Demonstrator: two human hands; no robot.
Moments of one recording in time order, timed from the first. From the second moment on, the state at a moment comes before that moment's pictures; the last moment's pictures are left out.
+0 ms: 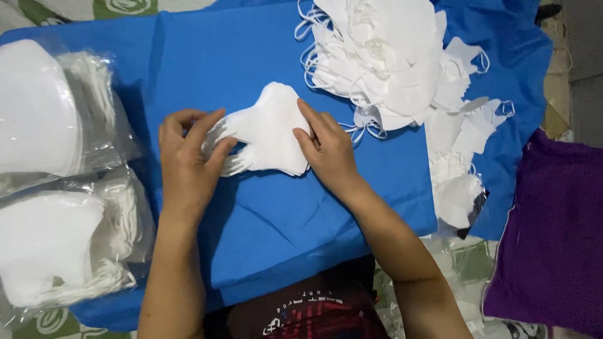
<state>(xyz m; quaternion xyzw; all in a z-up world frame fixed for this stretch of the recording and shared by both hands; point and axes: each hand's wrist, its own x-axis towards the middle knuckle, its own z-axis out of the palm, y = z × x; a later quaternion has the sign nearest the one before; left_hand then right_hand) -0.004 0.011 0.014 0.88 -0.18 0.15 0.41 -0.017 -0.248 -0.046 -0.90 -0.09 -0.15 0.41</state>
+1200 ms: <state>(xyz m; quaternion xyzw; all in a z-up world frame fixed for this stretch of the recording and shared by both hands) 0.001 0.006 -0.007 0.89 -0.22 0.04 0.39 0.040 -0.425 0.020 -0.96 -0.02 -0.18 0.21</state>
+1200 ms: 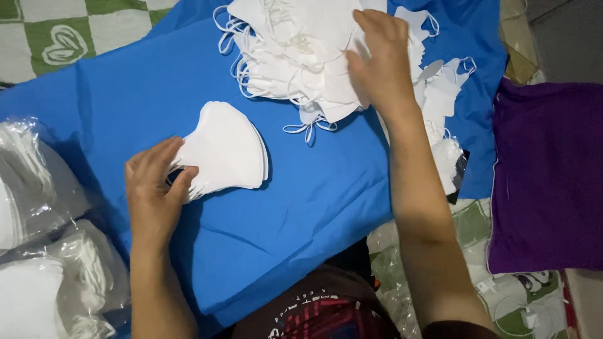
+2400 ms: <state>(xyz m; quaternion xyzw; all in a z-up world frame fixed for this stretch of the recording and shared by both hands) -0.017 0.008 0.013 0.64 -0.17 -0.07 0.75 -0.055 -0.250 0.042 -0.77 -0.31 -0.24 0.51</state>
